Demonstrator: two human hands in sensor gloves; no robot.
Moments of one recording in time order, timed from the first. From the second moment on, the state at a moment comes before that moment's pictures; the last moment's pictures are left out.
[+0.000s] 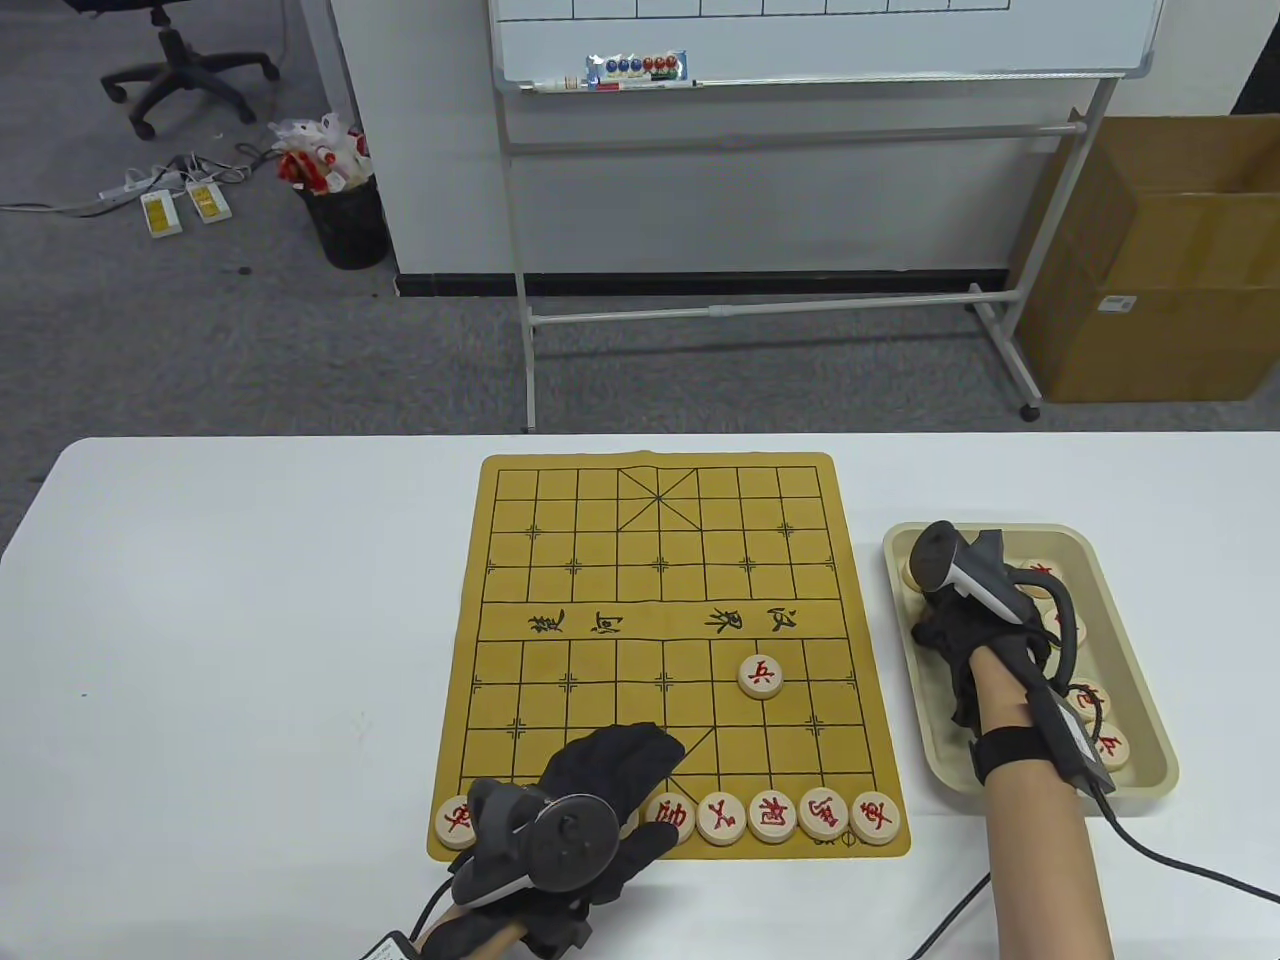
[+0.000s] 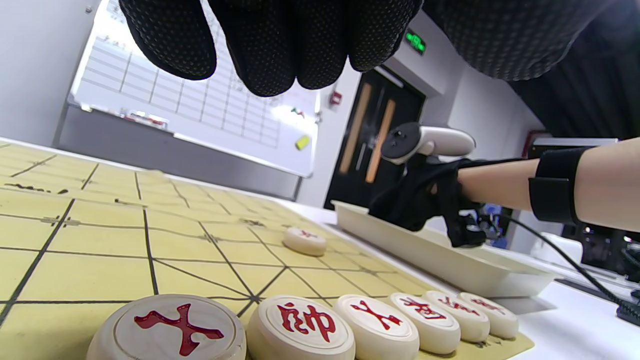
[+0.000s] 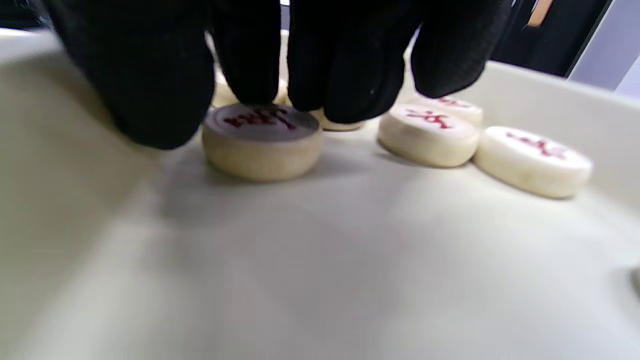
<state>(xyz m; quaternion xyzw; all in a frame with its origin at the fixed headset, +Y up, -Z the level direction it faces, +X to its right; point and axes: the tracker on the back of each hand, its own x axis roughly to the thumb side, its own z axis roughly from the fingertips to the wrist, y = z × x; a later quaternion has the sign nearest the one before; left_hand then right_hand) -0.104 -0.699 -0.275 0.08 -0.27 0.16 0.95 0.288 -0.739 -0.502 0.12 -0.12 -0.98 0.06</state>
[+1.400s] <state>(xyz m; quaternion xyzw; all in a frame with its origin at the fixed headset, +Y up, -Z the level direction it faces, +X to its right) -0.079 -0.685 -0.242 0.18 -0.33 0.18 0.91 0.131 -0.694 -0.286 -0.31 -0.20 -0.83 -0.41</state>
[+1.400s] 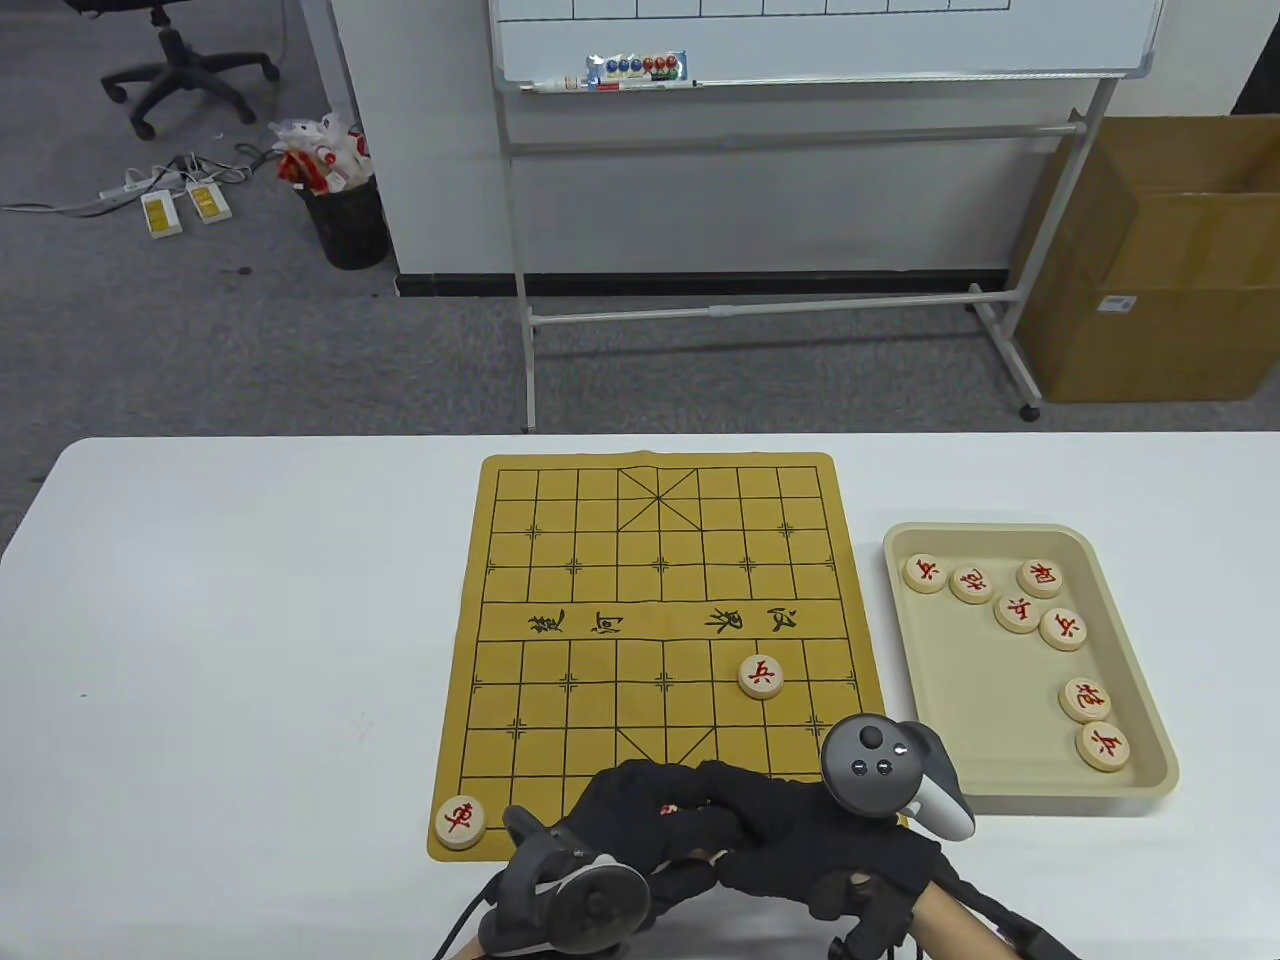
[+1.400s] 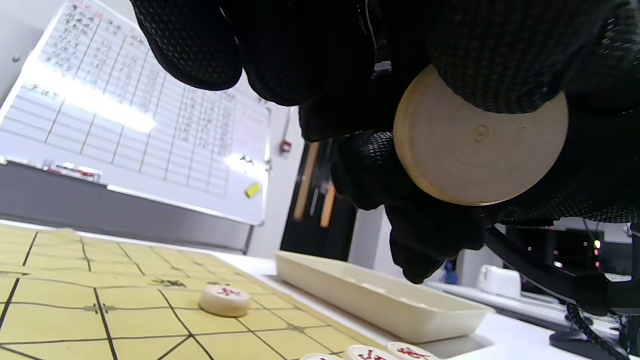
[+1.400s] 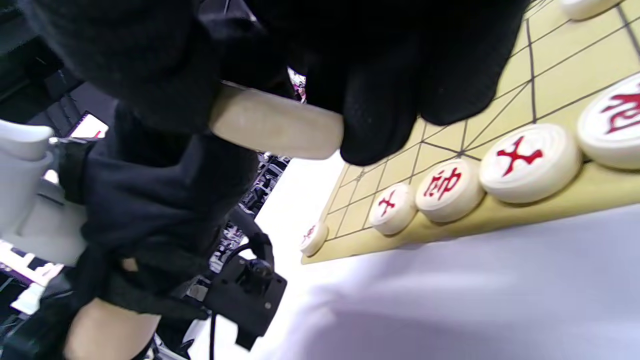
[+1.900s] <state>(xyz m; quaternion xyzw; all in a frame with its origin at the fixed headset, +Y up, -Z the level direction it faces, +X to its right) -0.158 -0.687 -0.308 0.07 -0.15 -0.07 0.98 0.151 -0.684 -0.275 -0.27 -0.03 -0.90 -0.33</state>
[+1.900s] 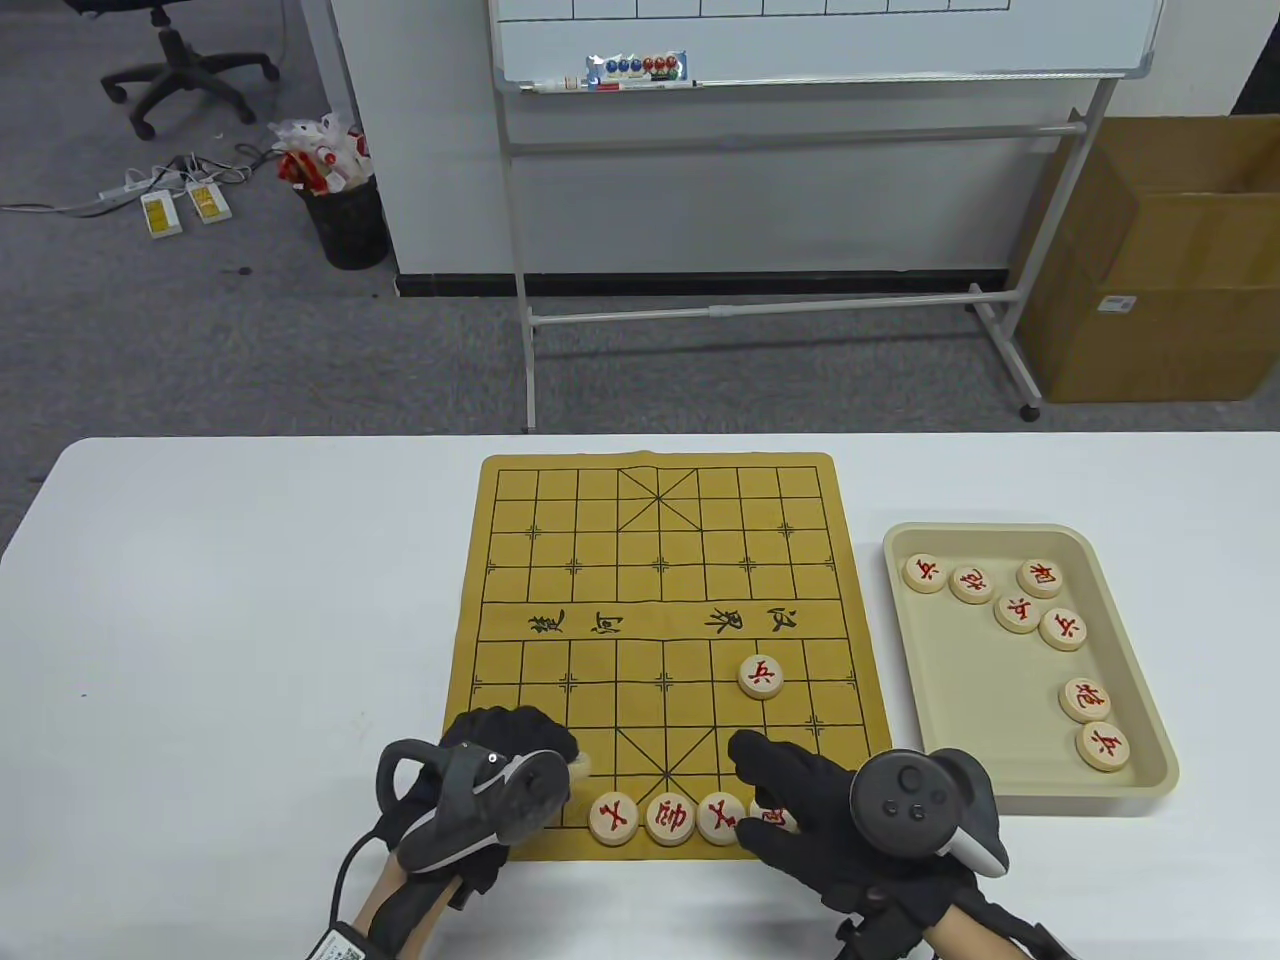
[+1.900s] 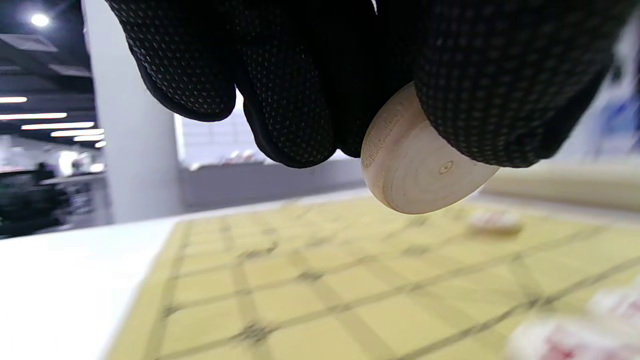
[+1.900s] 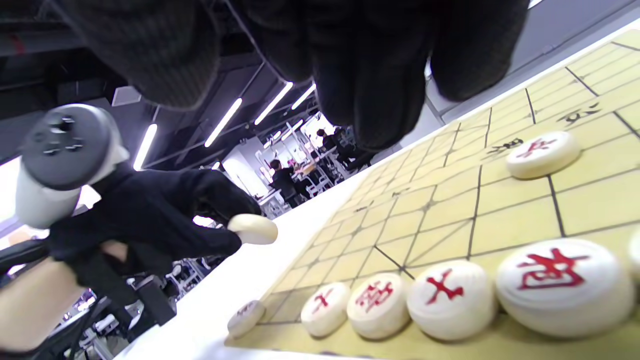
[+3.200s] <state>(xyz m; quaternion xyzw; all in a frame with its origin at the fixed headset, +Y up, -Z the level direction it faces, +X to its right) -0.131 -0.685 -0.298 0.07 -0.17 0.03 0.98 0.152 -0.682 -0.273 -0.26 -0.01 -0.92 -0.29</state>
